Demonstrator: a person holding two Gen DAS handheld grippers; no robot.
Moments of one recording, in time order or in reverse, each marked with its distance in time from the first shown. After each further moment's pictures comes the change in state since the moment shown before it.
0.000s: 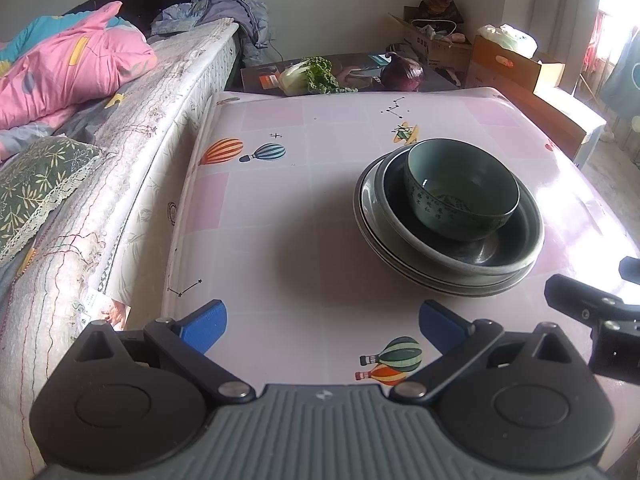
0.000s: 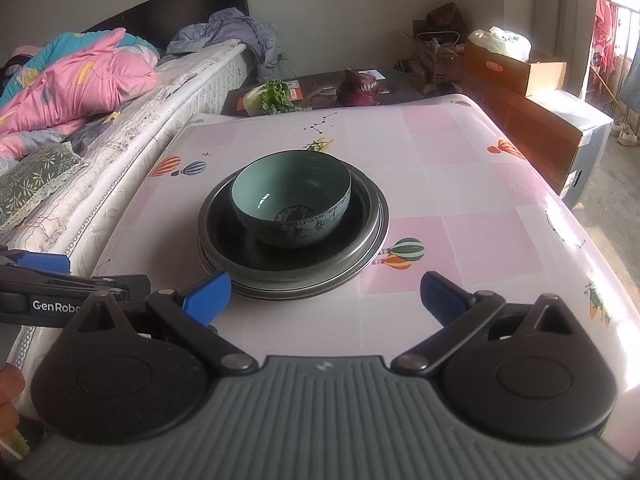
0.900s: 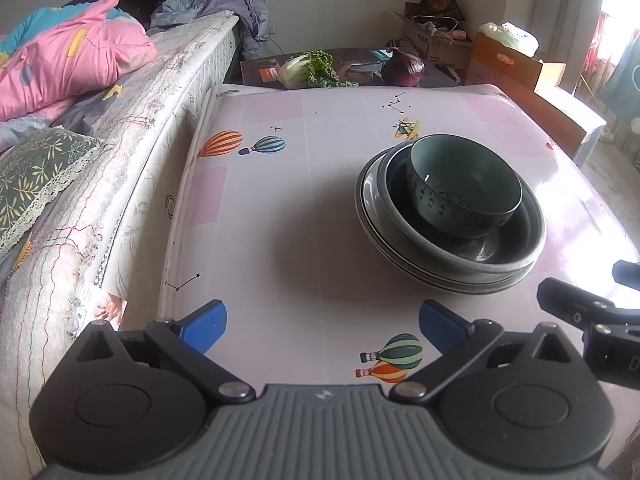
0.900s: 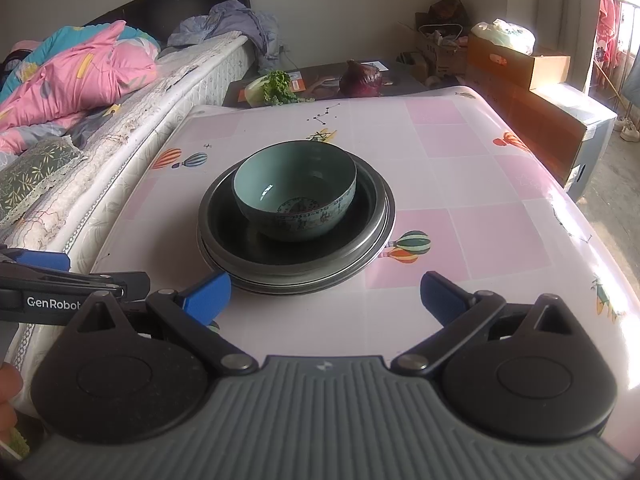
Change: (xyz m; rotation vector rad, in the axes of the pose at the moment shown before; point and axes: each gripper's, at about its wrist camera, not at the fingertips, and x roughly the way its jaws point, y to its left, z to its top) left arm 0.004 0.003 0.001 -0.013 0.018 -0.012; right arm 0.008 0.003 -0.001 -0.003 0.022 0.008
